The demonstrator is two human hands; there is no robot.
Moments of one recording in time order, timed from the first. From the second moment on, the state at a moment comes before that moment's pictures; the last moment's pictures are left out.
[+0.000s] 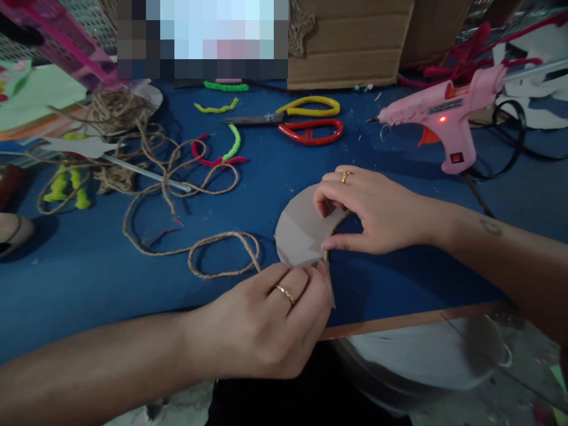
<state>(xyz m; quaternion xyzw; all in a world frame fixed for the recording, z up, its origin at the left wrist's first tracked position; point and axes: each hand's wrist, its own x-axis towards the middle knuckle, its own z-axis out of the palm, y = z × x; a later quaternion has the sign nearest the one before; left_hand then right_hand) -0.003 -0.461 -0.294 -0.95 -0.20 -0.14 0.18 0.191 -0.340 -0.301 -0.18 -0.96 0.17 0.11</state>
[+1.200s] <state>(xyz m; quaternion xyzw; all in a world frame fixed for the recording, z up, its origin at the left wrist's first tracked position) 0.002 -0.463 -0.295 -0.95 -0.18 -0.15 0.20 0.191 -0.340 -0.300 -0.17 -0.97 0.16 0.11</state>
